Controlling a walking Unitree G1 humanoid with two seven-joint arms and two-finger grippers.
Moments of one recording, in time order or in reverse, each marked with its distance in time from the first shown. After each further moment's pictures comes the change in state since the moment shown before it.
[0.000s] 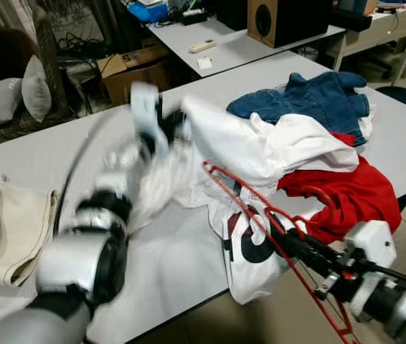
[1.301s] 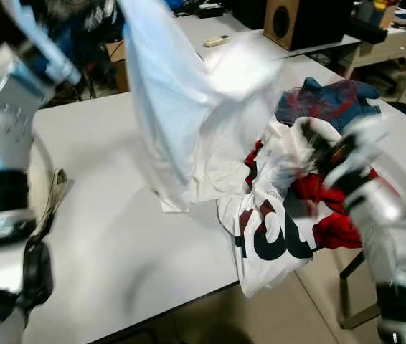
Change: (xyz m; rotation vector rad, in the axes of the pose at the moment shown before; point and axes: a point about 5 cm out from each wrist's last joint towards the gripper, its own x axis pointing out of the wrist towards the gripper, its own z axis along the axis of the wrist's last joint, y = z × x) left arm -0.078 0.024 0.136 0.140 -0.203 -0.227; right arm 0.086 -0.093 0.086 -0.017 -0.495 -0.280
